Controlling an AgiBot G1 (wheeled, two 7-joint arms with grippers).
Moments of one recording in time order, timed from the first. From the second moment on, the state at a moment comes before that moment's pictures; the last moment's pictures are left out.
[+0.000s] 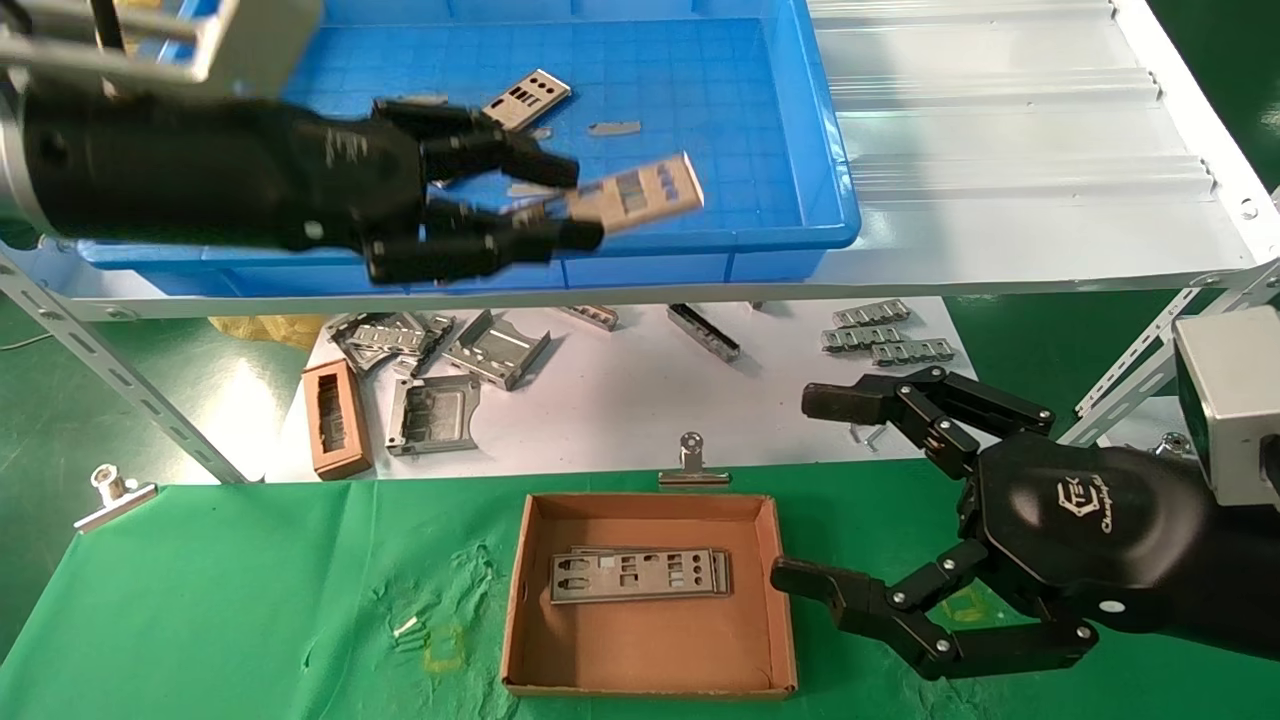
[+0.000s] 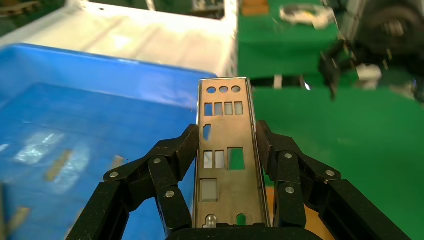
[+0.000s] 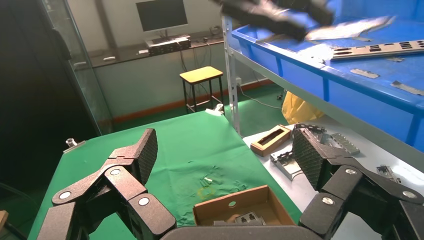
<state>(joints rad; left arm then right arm) -1.93 1.02 0.60 -0.42 1.16 1.61 0.01 1.07 -0.54 -0.40 1.21 -0.61 -1.40 0.10</state>
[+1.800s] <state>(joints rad) -1.45 1.13 0.93 -0.60 1.08 1.25 0.27 1.07 -0.54 -0.40 1.21 -0.61 -1.40 0.10</state>
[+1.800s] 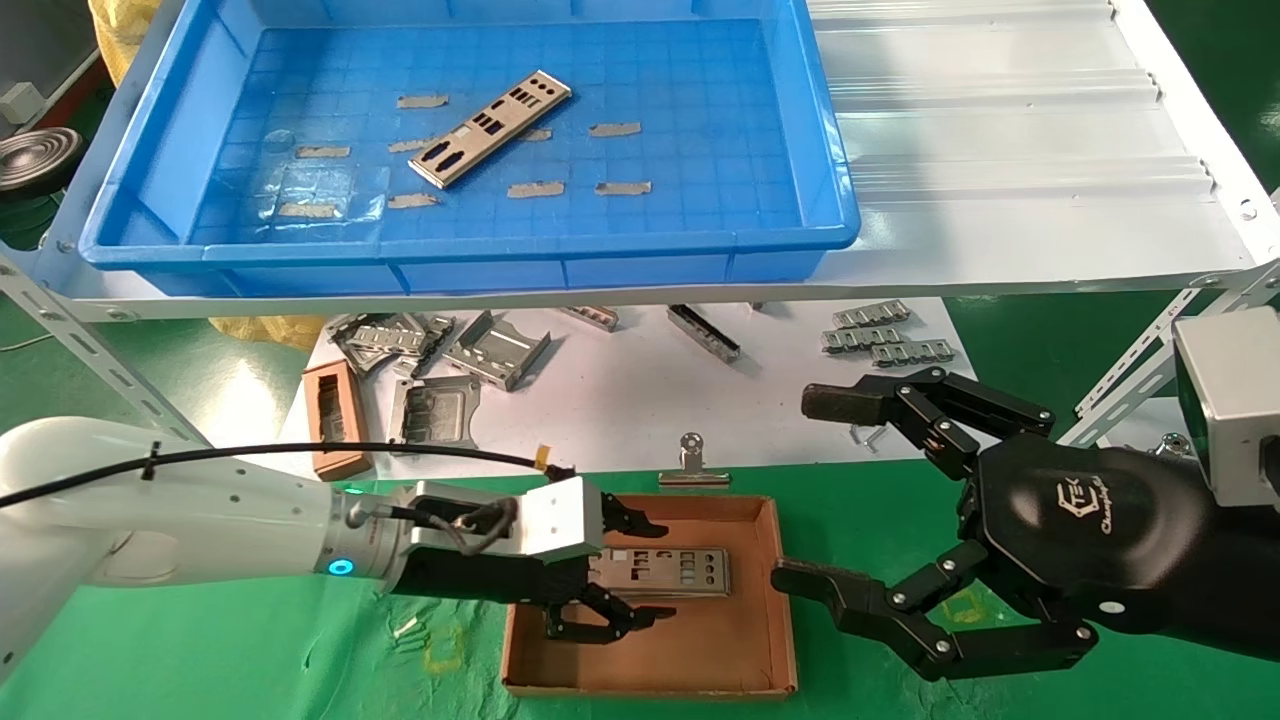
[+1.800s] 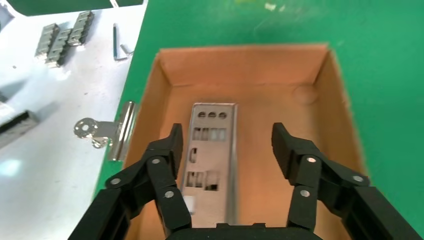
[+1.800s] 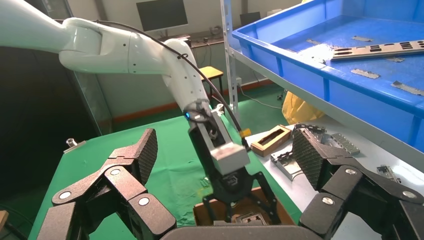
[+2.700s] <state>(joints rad) -1.41 1.06 0.86 -0.56 0.94 1.43 0.21 1.07 -0.54 -0.40 1.21 -0.61 -1.40 0.10</state>
